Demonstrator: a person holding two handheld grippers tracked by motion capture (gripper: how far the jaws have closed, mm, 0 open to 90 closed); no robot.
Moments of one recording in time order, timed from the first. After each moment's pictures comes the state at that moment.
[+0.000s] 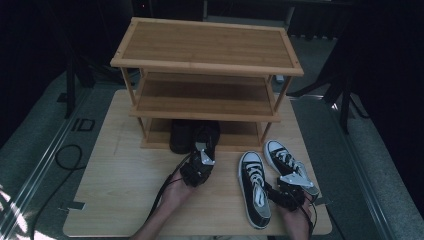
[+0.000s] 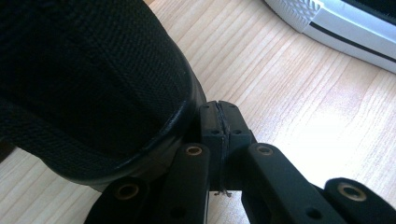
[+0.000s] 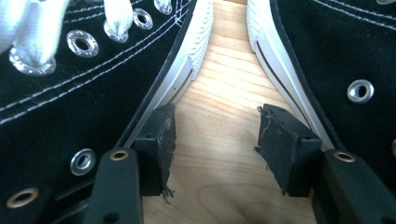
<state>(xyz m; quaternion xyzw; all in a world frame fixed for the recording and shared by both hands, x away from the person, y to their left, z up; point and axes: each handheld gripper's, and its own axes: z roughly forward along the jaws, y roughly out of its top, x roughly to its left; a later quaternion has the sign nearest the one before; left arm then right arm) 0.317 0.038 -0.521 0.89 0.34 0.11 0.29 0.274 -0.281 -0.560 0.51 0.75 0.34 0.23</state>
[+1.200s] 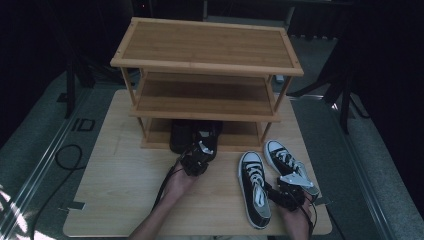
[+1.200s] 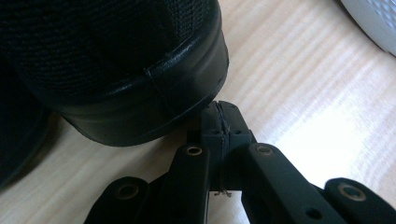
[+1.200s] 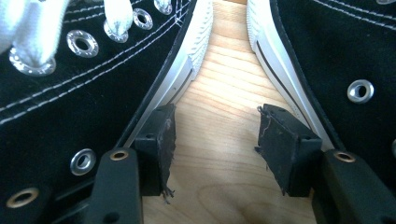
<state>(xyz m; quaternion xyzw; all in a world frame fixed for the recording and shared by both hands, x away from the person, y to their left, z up) 0.361 0.039 -0.537 0.87 0.39 0.11 0.26 0.275 -0.281 -0.560 0.51 0.75 0.34 0.23</state>
